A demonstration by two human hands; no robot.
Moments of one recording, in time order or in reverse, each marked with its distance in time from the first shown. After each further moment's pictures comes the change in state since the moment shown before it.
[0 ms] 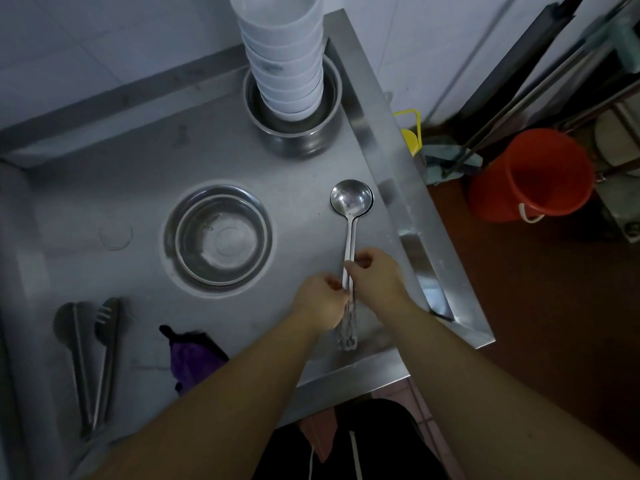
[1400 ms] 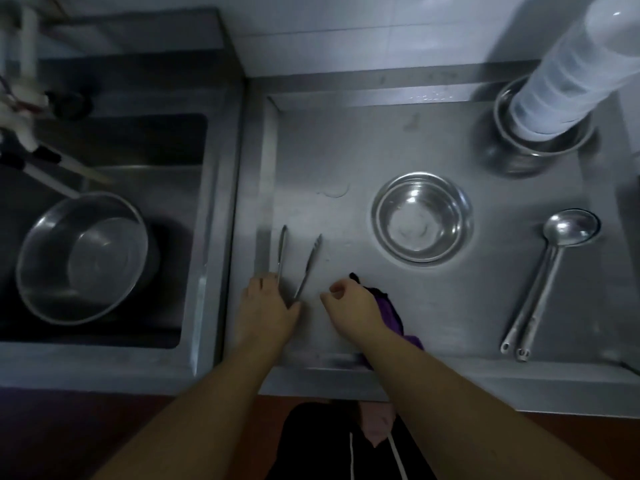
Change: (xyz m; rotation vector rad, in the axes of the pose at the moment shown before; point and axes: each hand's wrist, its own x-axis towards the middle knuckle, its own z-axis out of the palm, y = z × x) left_hand -0.106 -0.310 -0.263 0.252 0.564 -0.124; right_hand -0.191 -0.085 0.308 -0.303 -0.424 -0.260
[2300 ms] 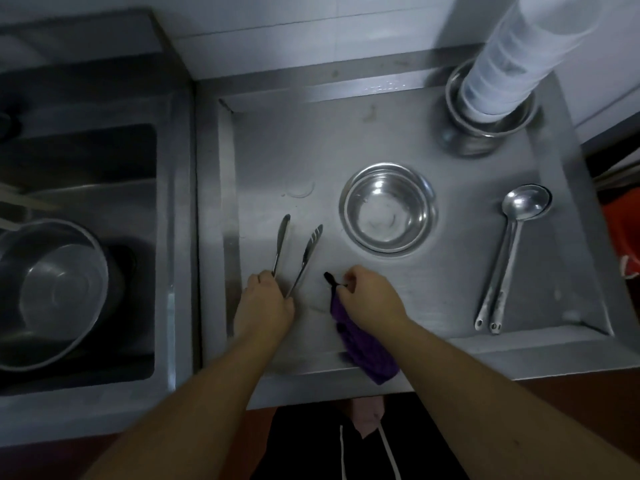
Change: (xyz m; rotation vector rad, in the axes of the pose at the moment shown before) left_hand 0.015 0.039 0.006 0.057 -0.088 0.115; right_hand -0.002 0.020 -0.062 -0.268 0.112 -0.048
